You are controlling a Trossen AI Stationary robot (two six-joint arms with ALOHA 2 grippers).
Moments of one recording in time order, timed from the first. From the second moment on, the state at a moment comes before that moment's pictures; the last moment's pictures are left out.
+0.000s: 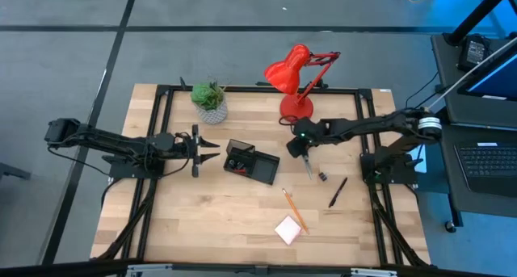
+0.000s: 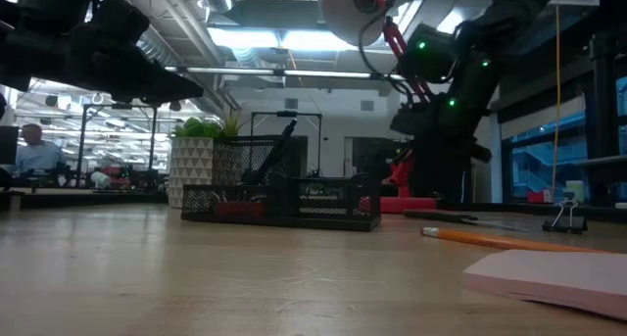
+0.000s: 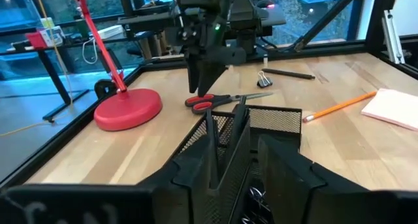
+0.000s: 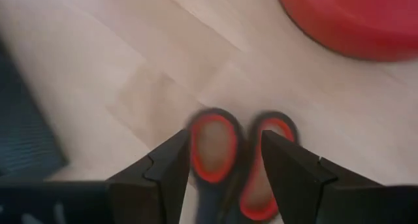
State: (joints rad) left arm -0.02 0.72 0.07 0.52 -0.16 0.09; right arm -0.22 1.53 0.77 -0.35 0.22 0.65
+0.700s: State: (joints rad) left arm -0.02 0.72 0.07 0.52 -0.17 0.09; right arm -0.23 1.67 0.86 -0.46 0.22 0.68
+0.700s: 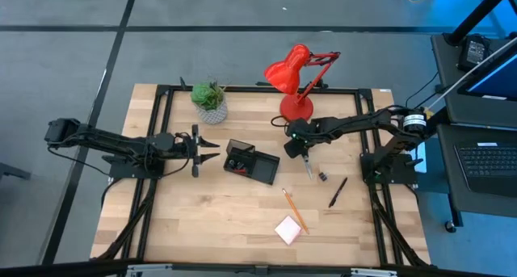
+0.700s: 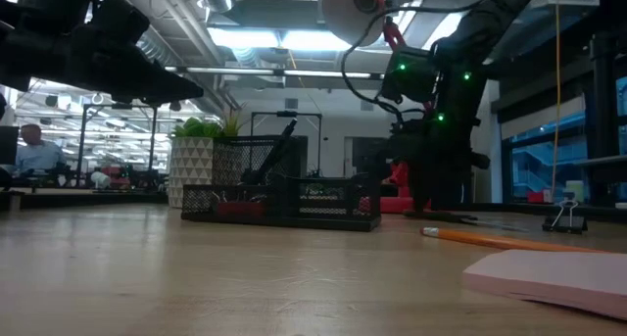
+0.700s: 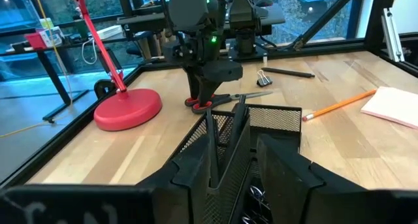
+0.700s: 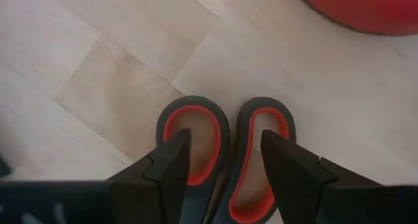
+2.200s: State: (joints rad) left arm -0.02 0.72 0.07 0.52 -0.17 0.09; right arm -0.24 1.69 0.86 -0.42 0.22 0.54
